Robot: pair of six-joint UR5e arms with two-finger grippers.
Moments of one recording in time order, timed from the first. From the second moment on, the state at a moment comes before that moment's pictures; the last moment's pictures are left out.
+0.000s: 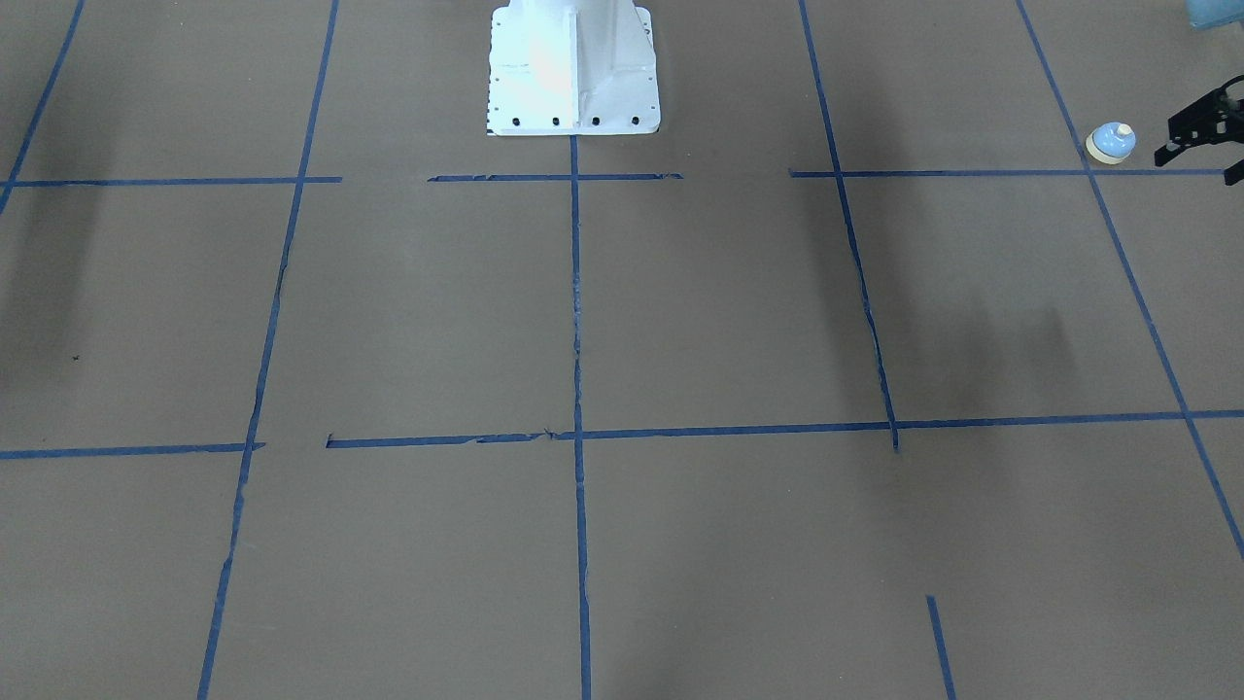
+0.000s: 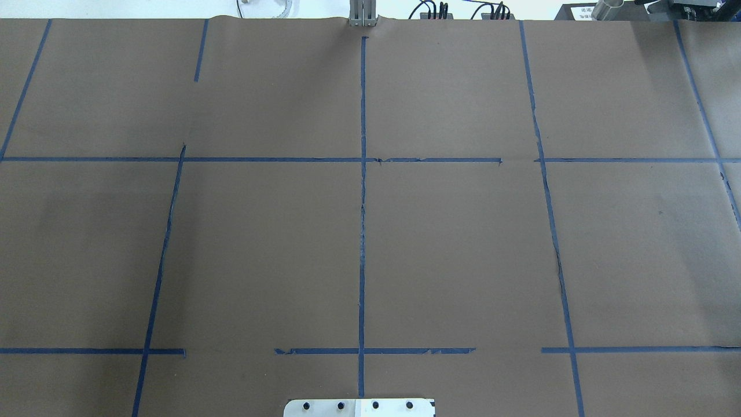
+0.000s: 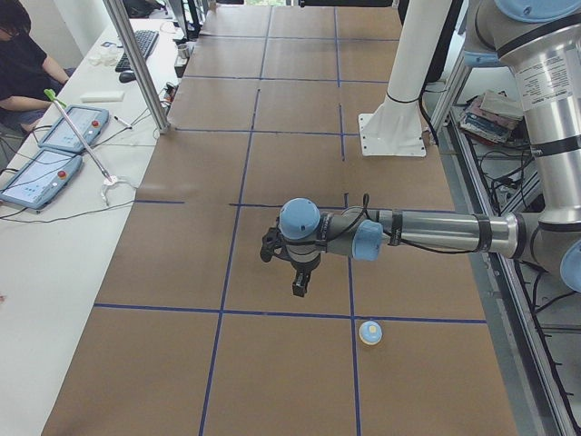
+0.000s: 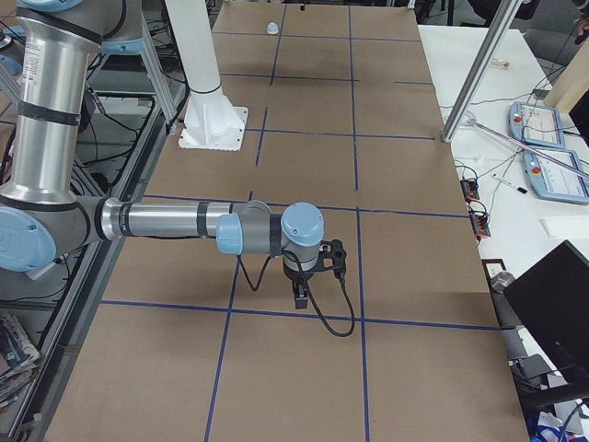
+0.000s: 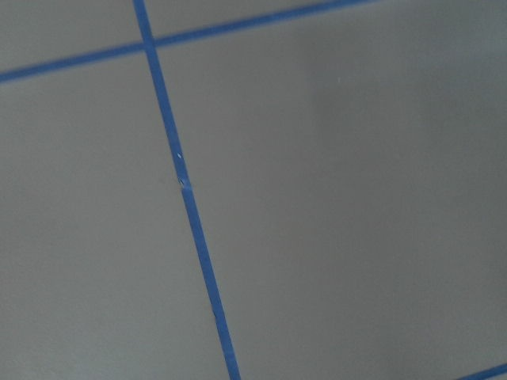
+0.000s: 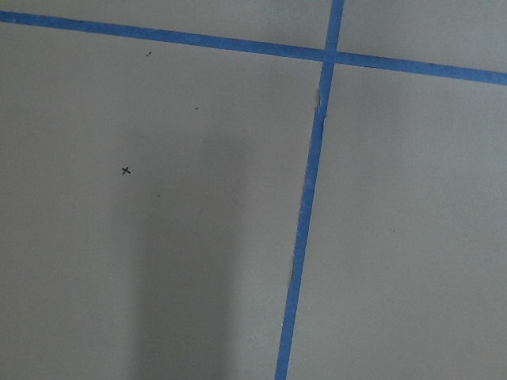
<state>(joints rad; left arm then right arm) -1.31 -1.21 -1.90 -1.75 -2.41 -0.02 1.51 -1.79 1.82 -1.56 2.37 -0.07</state>
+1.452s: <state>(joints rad) -0.83 -1.03 -1.66 -2.21 -2.23 -0.33 1.51 -1.79 1.83 -1.56 2.37 -0.07</state>
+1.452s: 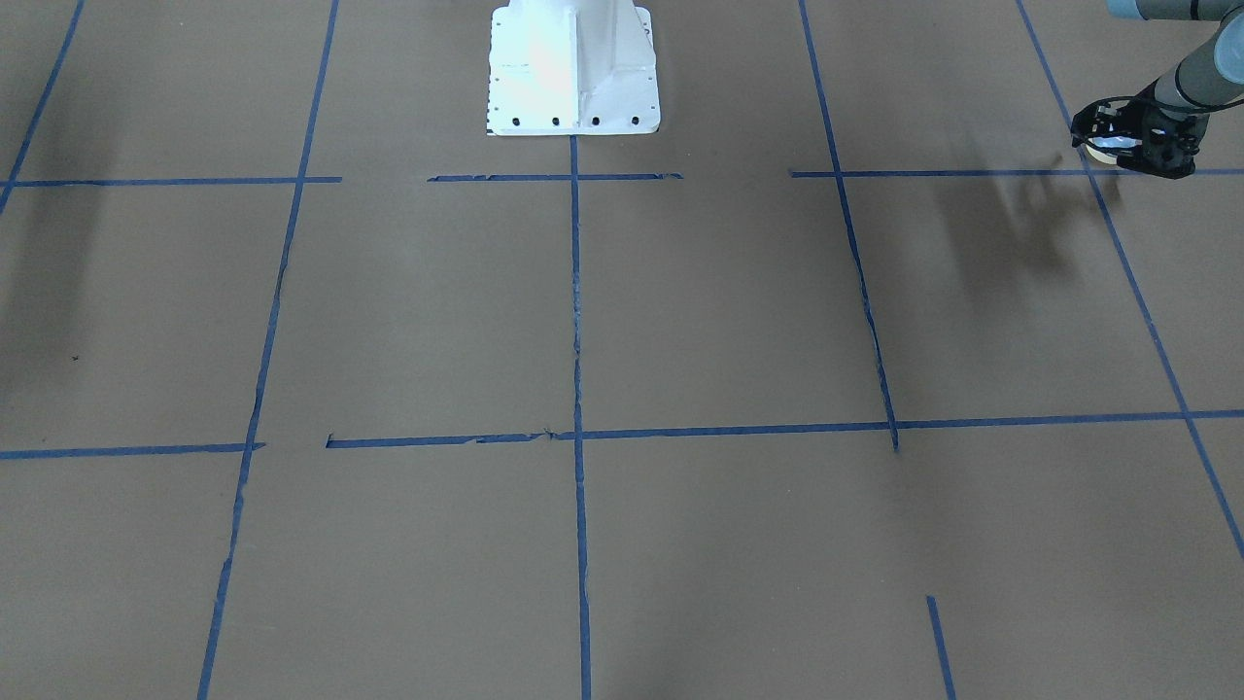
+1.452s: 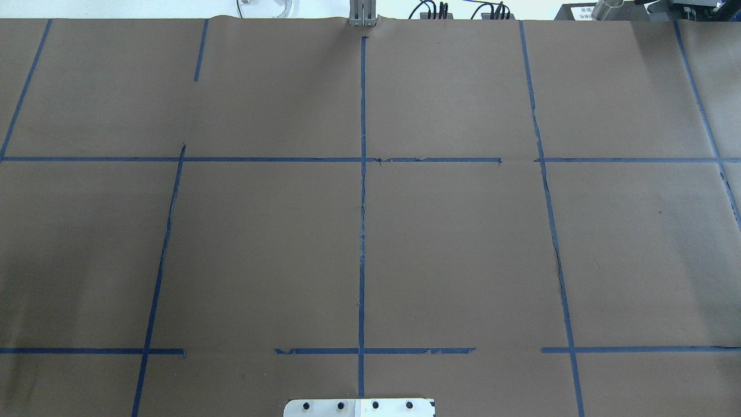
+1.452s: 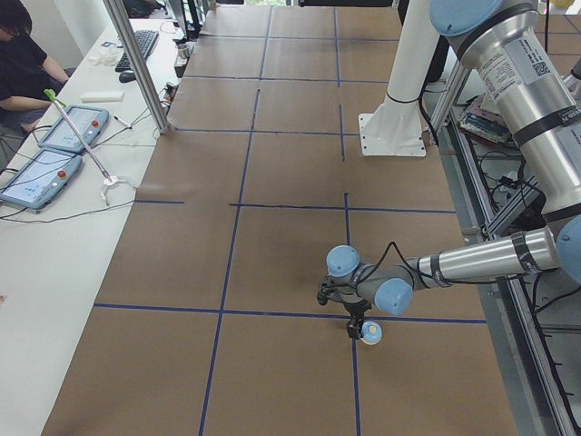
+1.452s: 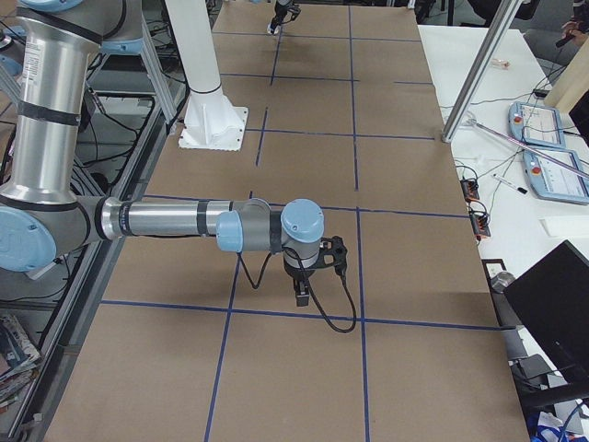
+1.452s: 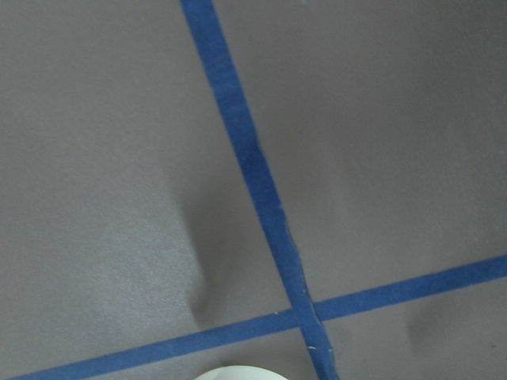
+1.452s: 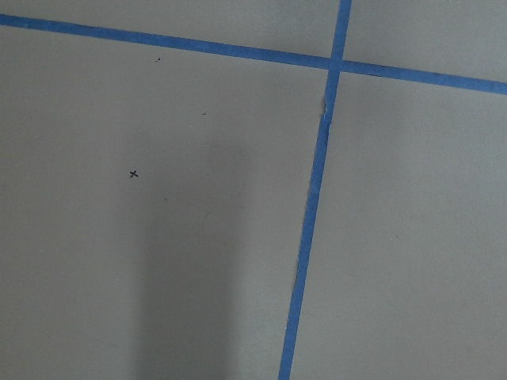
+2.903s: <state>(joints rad) -0.80 -1.02 -1.61 -2.22 -2.23 -0.33 1.51 -1.79 1.84 -1.56 2.37 -0.07</state>
